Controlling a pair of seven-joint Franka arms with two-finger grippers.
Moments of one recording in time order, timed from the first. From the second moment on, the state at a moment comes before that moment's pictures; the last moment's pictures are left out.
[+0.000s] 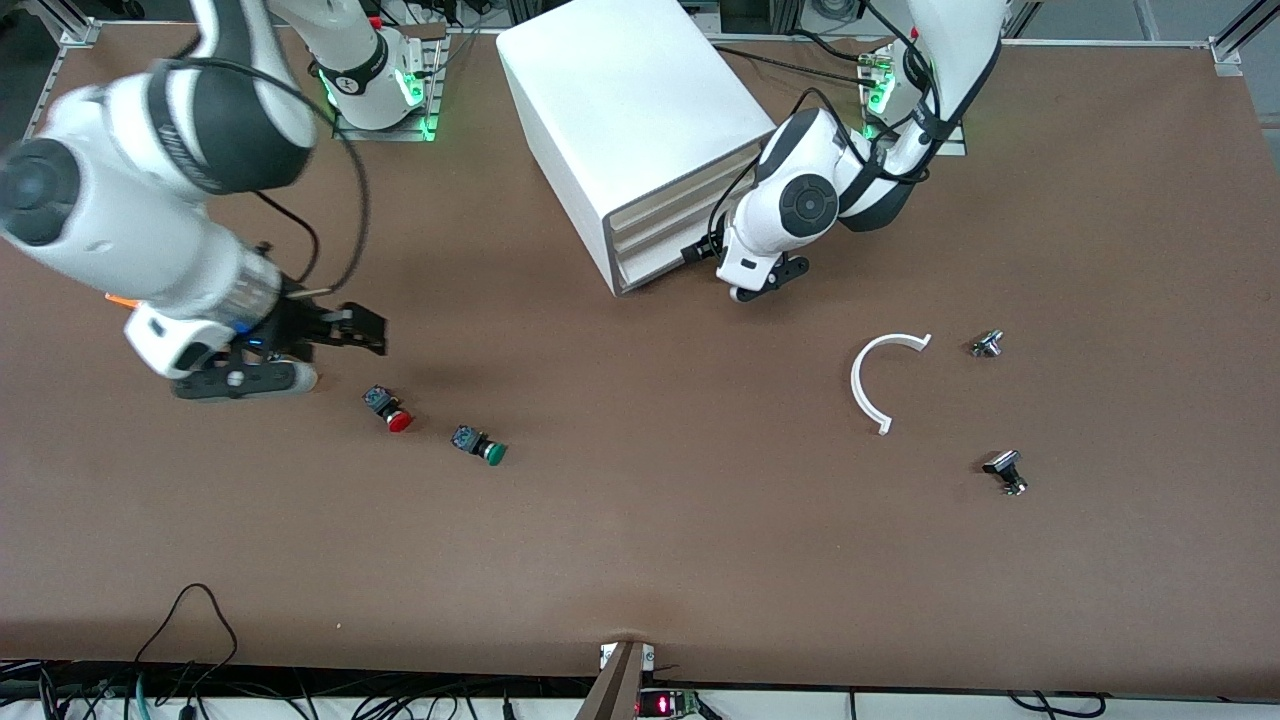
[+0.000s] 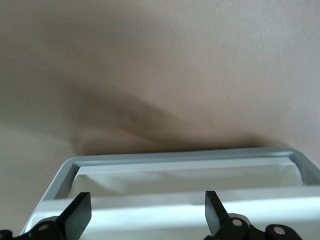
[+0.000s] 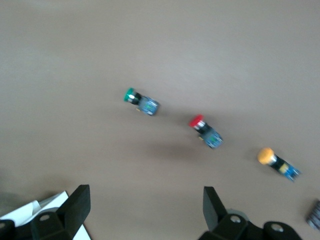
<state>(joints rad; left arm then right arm) -0.19 0.36 -0.53 -2.16 -0.34 2.30 -0.97 0.40 0.29 -0.24 -1.50 0.20 1.77 0.11</state>
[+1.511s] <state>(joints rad) 0.03 -0.09 -0.11 -1.91 -0.13 1.85 -0.34 0.12 0.04 -0.17 -1.55 0.01 1.50 -0.06</state>
